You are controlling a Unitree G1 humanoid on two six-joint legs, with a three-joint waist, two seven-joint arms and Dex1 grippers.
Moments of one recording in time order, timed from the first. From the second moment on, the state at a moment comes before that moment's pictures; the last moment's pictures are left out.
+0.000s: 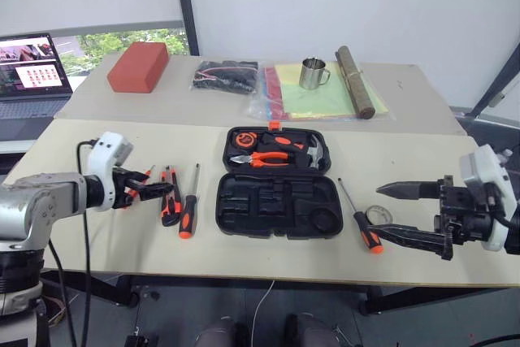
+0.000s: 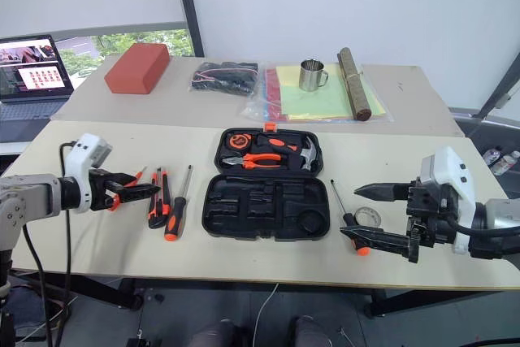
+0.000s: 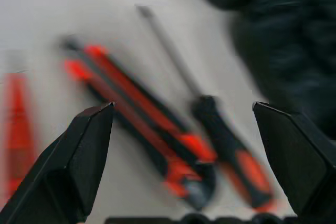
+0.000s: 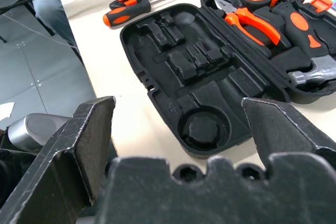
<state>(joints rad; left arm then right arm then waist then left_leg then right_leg) -0.45 0.91 0.22 -0.25 -0.67 1.36 -0.71 0.01 -1.04 -0.52 -0.56 0.85 0.80 1.08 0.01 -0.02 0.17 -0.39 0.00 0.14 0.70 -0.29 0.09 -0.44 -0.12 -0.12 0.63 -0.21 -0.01</state>
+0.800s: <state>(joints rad) -0.42 0.72 0.09 -0.43 -0.62 1.60 -0.39 0.09 -1.00 -0.53 -0.63 0.85 0.77 1.04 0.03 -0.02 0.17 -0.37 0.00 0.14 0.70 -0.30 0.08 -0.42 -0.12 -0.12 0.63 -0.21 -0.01</state>
